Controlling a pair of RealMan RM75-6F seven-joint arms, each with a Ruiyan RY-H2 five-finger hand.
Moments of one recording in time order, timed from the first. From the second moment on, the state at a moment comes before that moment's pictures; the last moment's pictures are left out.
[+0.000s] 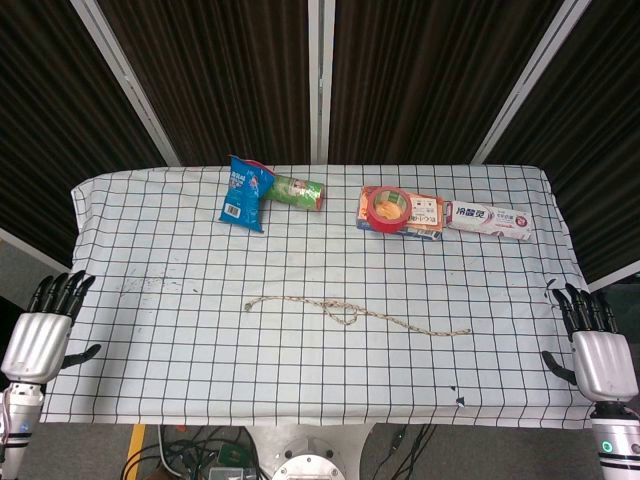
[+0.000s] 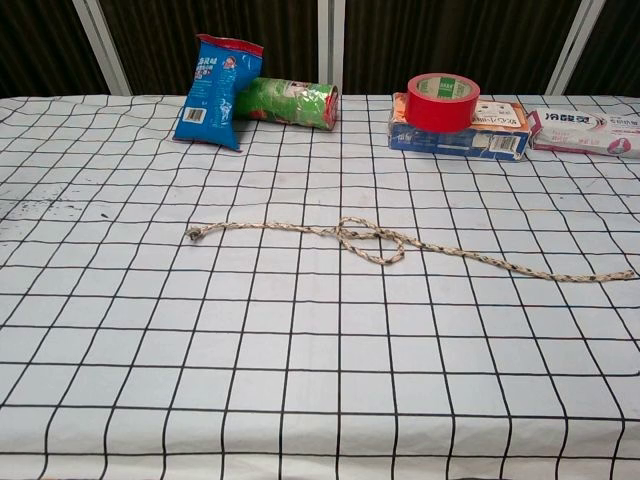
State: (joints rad) left arm -0.14 -1.13 -0.04 -1.61 1.52 1.46 0.15; right arm 0.07 -1.13 0.06 -1.60 -1.47 1.47 -0.11
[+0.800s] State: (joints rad) left arm -0.17 -1.12 -0.05 -1.64 1.53 1.43 0.17; right arm 0.08 -1.12 0.07 -1.62 -1.47 1.46 -0.13
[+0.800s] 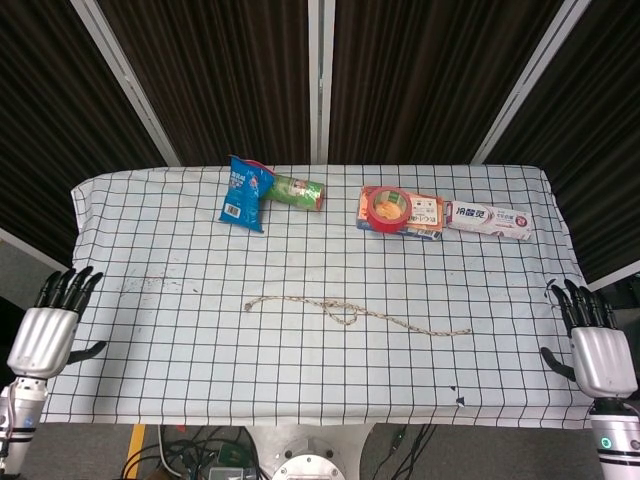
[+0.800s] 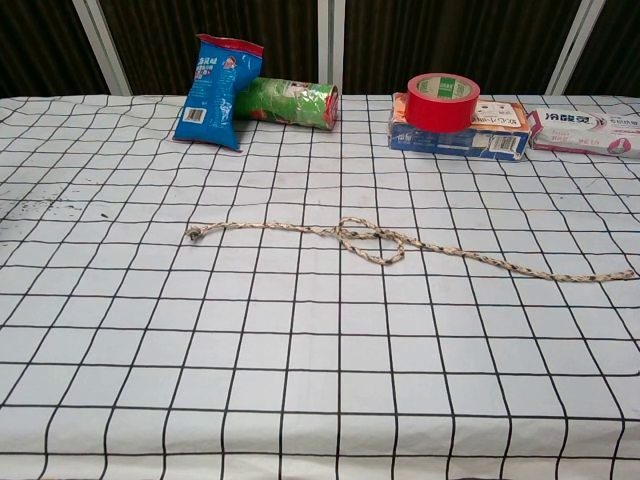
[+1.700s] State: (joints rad) left arm -0.42 -1.32 -0.12 -1.80 1.37 1.11 0.48; right arm 0.08 -1.10 0.07 -1.62 -1.46 1.47 -0.12
